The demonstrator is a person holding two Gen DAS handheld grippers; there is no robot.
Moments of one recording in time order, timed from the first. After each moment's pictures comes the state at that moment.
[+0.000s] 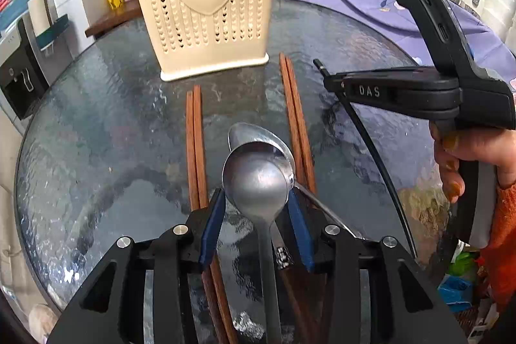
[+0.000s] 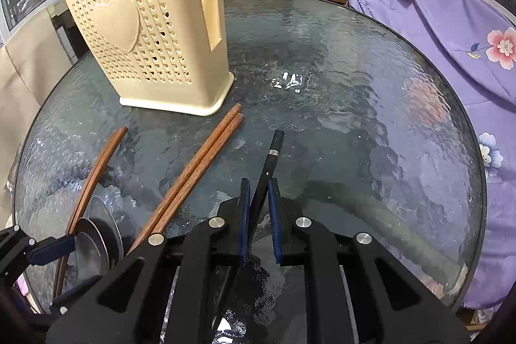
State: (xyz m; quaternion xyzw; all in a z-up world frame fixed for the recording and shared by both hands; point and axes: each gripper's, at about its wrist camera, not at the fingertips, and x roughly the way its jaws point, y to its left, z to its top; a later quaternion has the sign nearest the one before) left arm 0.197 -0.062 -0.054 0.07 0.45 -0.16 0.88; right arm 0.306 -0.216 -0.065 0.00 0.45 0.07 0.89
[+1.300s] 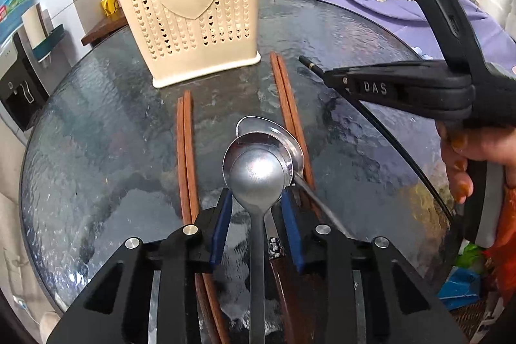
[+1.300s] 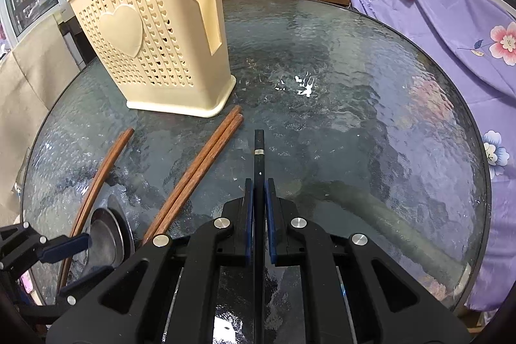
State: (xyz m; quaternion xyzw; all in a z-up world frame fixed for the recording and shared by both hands) left arm 0.199 -0.078 -0.056 0.10 0.45 -0.16 0.87; right arm 0.302 -0.228 -0.062 0.01 0.44 0.09 0.89
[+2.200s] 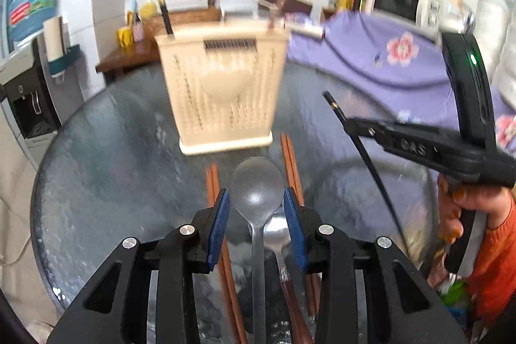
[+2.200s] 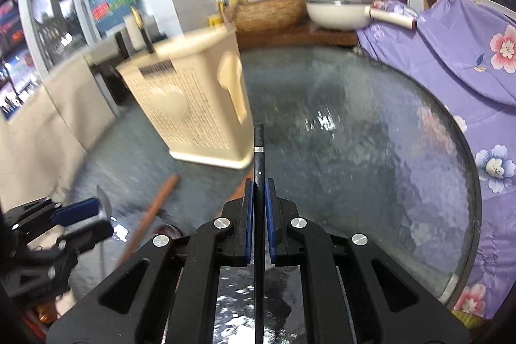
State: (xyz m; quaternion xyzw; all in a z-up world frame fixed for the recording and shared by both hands) left arm 0.193 -0.046 0.012 0.03 0.34 -0.17 0.92; right arm 0.269 -0.255 0.003 0.07 0.34 0.15 0.92
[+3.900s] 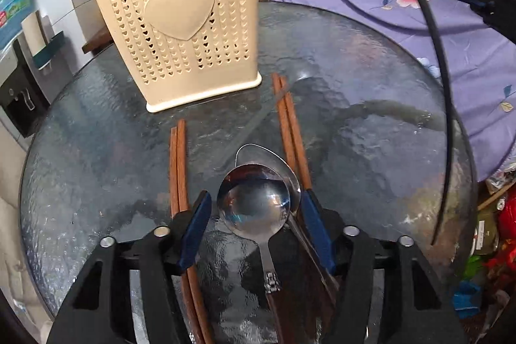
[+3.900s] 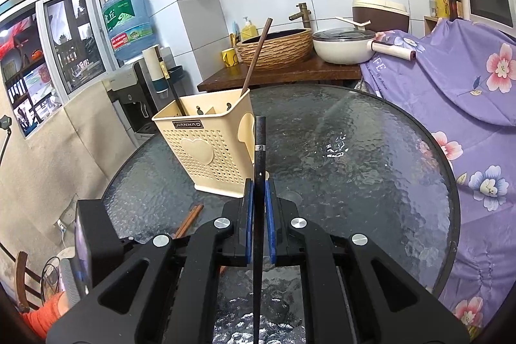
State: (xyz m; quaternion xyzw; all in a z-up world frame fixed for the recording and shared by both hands) left arm 0.224 -0.090 -0.053 0.10 0.44 -0.15 0.88; right arm 0.246 -0.270 0.051 0.09 0.29 0.16 0.94
